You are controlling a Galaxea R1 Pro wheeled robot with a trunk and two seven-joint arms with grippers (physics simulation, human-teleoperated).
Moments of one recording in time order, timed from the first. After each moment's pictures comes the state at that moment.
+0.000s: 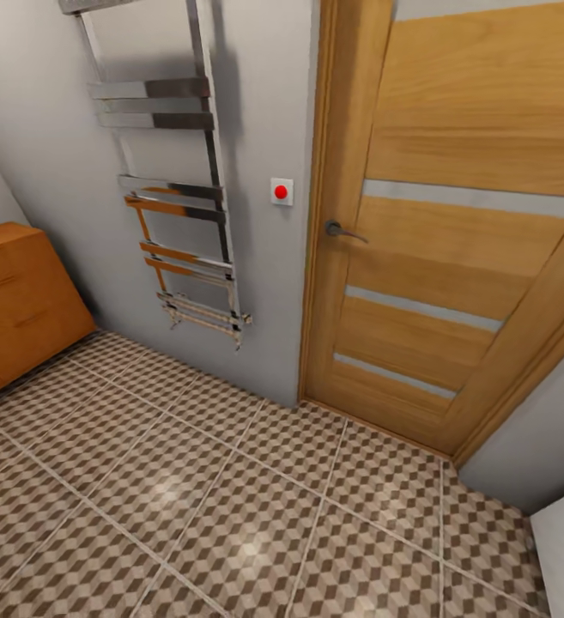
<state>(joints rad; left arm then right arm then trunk) -0.28 0.04 -0.57 0.07 0.41 -0.65 0.01 -0.12 -0.07 0.16 -0.25 0.00 -0.66 0.02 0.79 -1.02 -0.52</state>
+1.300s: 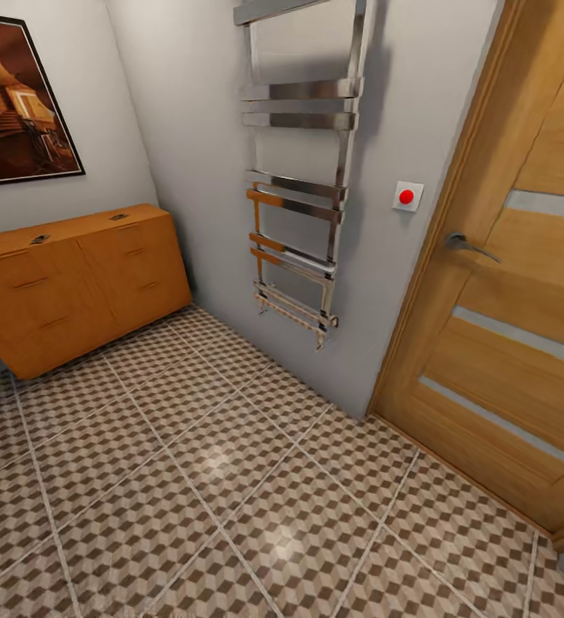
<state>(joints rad) -0.28 0.04 -0.57 0.07 0.41 -0.65 0.02 -0.12 -0.07 0.16 -0.25 0.00 -0.66 0.02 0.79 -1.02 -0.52</state>
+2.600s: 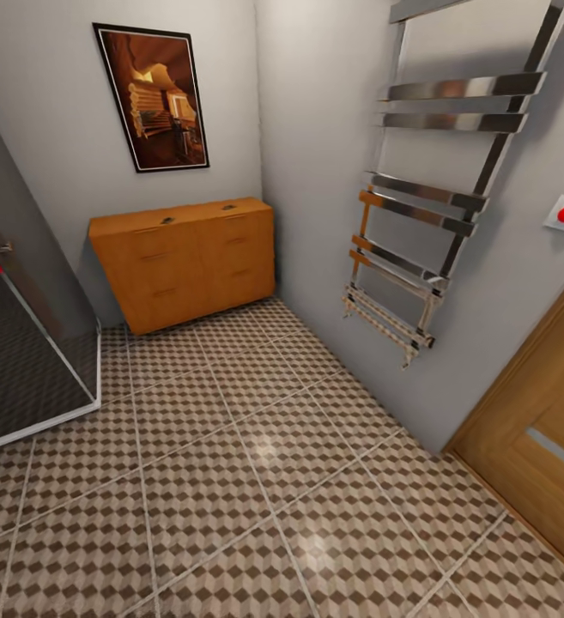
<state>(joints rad) -0.28 0.04 -0.57 0.07 0.41 -0.65 0.02 -0.12 -0.07 0.16 -0.25 0.00 -0.66 0.02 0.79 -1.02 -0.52</state>
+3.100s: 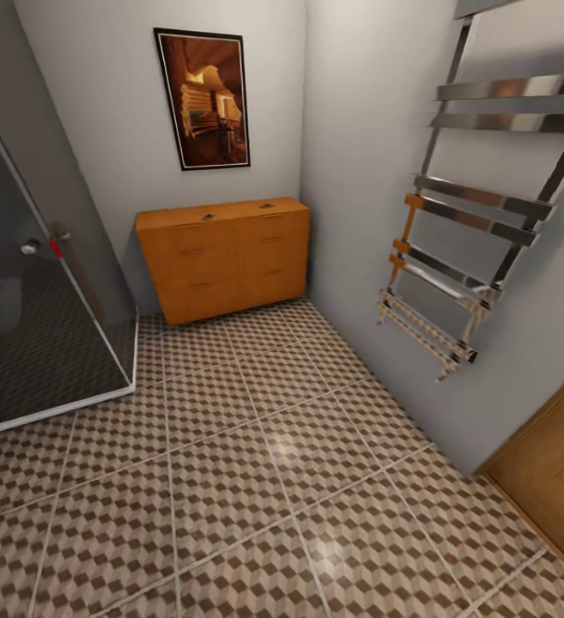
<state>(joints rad) -0.28 0.04 -0.57 0.07 0.41 -0.65 0.02 -0.12 -0.07 0.16 -0.25 0.00 -0.66 0.02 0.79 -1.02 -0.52</state>
